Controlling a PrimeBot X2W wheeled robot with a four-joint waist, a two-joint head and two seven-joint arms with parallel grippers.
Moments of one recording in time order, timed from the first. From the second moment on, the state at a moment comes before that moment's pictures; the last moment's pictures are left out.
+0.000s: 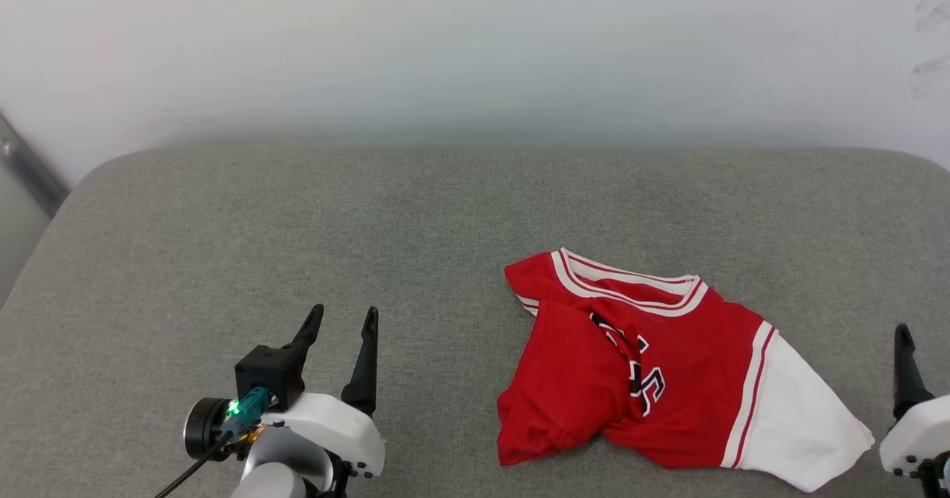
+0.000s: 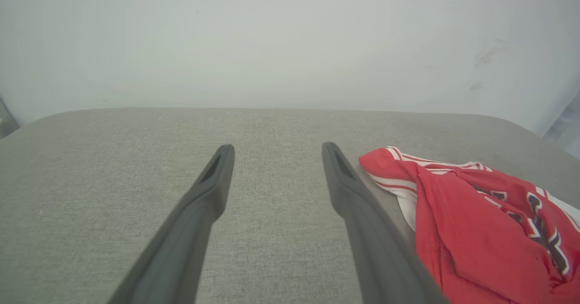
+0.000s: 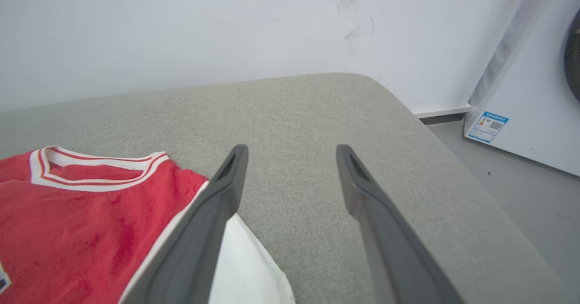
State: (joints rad) left arm -0.19 0.24 -0.40 0.29 -0.45 0.12 -0.22; right arm -0.10 -0.18 -0.33 0.33 0.13 0.13 0.00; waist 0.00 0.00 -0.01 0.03
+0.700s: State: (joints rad) left arm -0.14 0.26 -0.42 0.26 -0.46 0.15 -0.16; right arm 0.11 -0.06 -0.07 -0.06 0.09 0.13 -0.01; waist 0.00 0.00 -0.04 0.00
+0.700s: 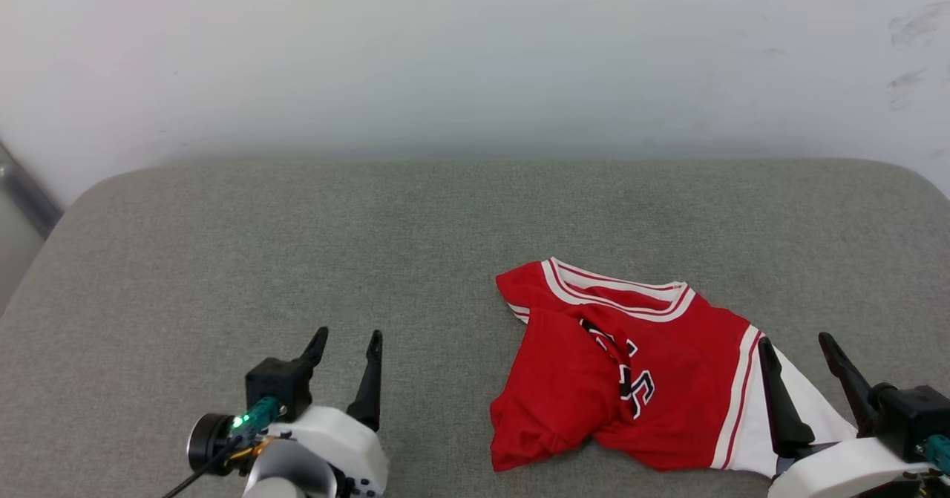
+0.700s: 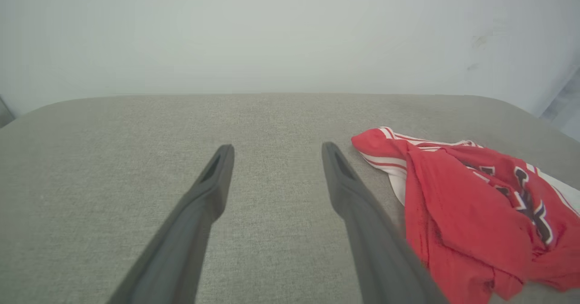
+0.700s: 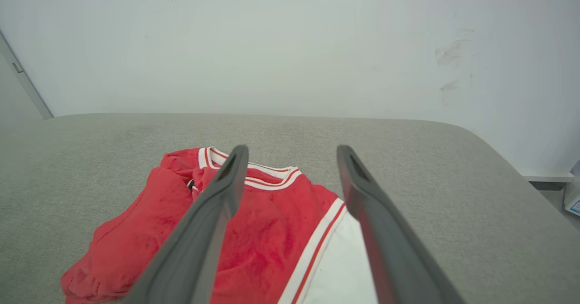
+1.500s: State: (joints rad) left arm -0.46 0.24 -0.72 0.39 -0.58 -0.11 0.58; right arm 0.04 -0.05 -0.05 -0.07 0.12 0.13 -0.02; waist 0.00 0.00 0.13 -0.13
